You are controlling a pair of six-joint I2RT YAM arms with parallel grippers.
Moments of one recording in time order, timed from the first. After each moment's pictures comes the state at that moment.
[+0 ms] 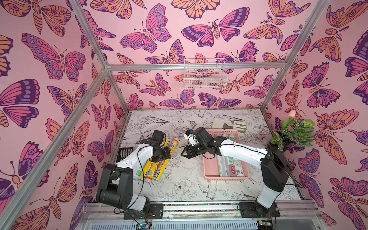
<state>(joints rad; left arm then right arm) -0.26 1.49 0.93 -0.72 0.13 -0.45 0.91 1.77 1.30 -0.40 -0.34 0.42</state>
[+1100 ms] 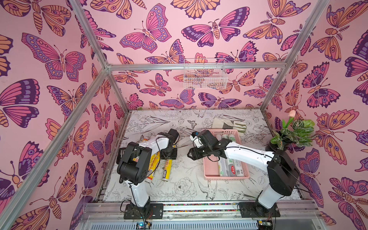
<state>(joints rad) -0.41 1.82 1.13 -0.83 -0.03 -0.36 0.89 1.68 1.18 -0.40 -0.24 0.41</state>
